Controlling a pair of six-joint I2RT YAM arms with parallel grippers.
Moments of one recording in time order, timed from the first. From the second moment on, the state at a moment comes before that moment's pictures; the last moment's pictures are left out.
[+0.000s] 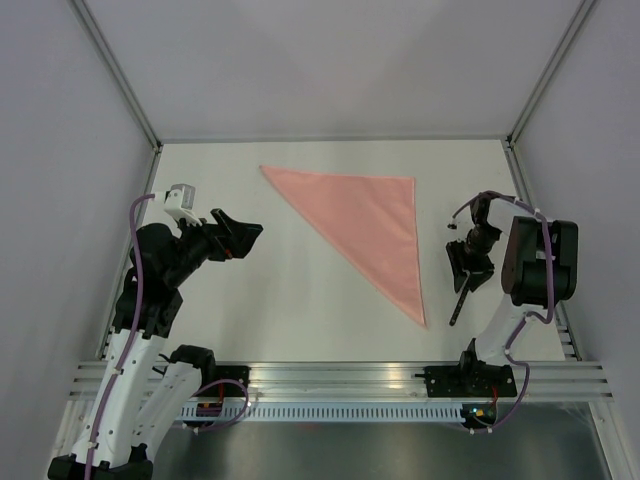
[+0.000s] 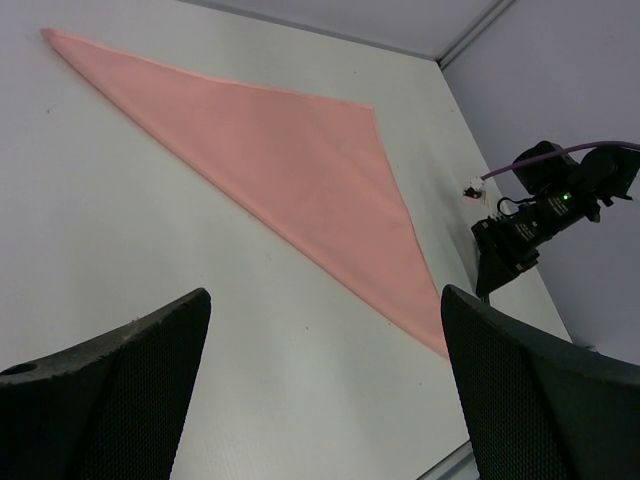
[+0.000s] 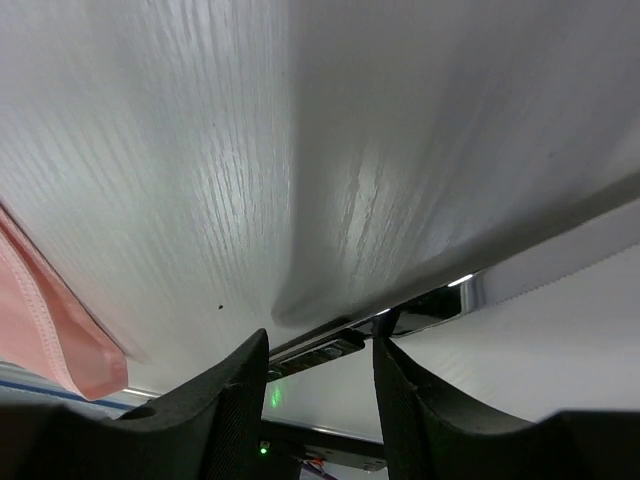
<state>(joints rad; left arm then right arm) -0.18 0.65 0.82 -0.36 0.32 -0.48 -0.15 1.85 1.12 -1.03 -0.10 -0.25</state>
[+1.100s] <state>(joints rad) -0.18 0.67 0.82 -0.36 0.33 -0.48 -0.08 1.81 1.13 -0.82 0.01 -0.35</state>
